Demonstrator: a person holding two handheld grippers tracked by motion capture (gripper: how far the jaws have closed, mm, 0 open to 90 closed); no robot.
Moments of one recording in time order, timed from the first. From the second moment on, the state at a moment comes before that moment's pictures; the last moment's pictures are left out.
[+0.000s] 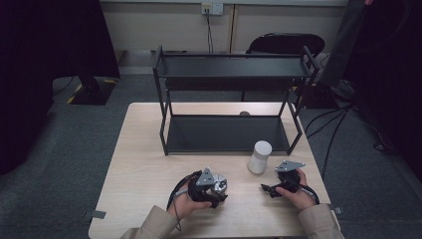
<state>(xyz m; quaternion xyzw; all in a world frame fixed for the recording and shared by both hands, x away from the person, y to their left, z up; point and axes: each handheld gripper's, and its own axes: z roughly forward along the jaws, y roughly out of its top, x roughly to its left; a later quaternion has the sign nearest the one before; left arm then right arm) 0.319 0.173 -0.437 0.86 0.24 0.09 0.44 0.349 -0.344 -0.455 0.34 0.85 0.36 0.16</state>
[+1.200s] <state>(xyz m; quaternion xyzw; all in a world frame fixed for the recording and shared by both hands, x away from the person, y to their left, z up) 0.351 0.217 -0.301 0.83 0.25 0.12 0.48 0.349 -0.344 -0.455 0.34 0.85 0.36 0.16</state>
